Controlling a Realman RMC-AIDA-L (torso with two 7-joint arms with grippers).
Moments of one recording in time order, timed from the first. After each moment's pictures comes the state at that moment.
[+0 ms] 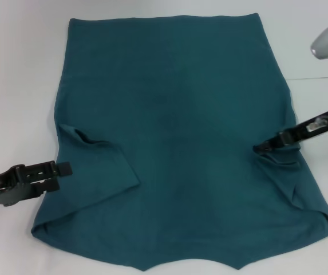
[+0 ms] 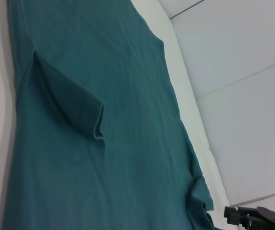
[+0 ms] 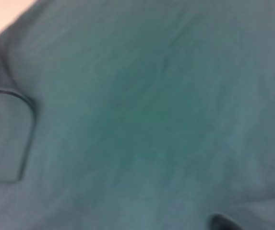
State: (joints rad) left arm -0.49 -2.05 0.50 0.75 2.14 1.59 -2.35; right arm 0.77 1.98 -0.85 -0.85 -2.59 -1.34 2.42
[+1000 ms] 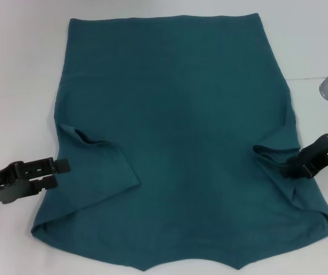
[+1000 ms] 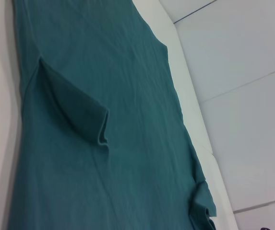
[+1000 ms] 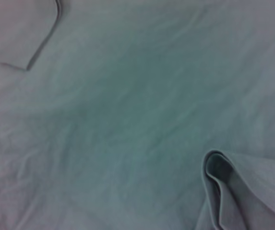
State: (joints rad) left arm -0.50 -2.05 0.50 0.75 2.14 1.58 -2.37; right arm 0.67 2.01 -0.88 -0.96 -2.63 -1.41 2.06
